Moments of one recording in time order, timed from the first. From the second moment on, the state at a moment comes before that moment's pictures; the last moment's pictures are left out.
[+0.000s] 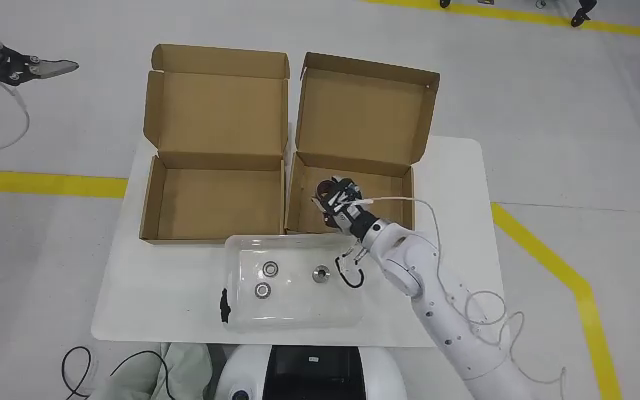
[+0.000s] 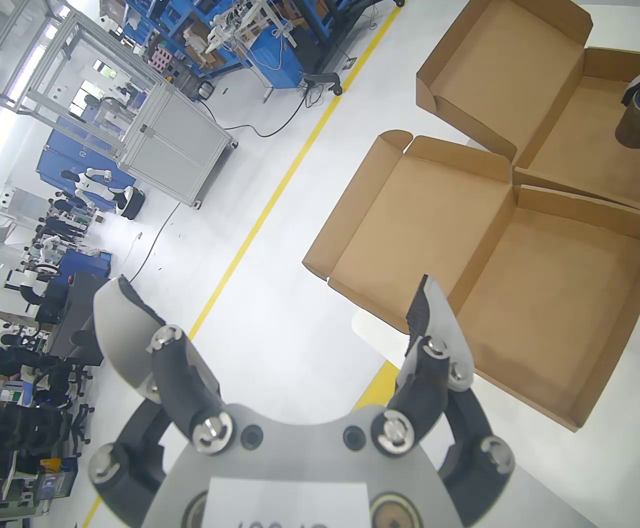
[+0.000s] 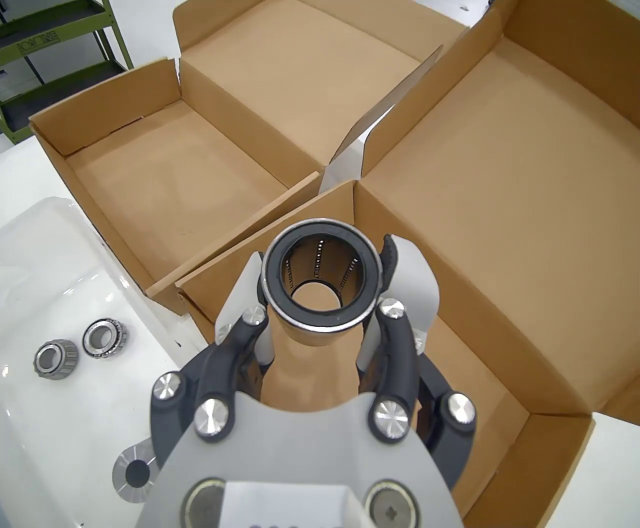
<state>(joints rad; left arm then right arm) 0.56 -0.16 -1.11 -1.50 0.89 -0.82 -0.11 -1.16 -1.37 0.97 -1.53 -1.36 -0.29 0.25</state>
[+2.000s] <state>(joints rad) 0.56 -0.16 -1.11 -1.50 0.89 -0.82 -0.11 -1.05 -1.42 0.90 -1.42 -1.33 -0.31 0.32</state>
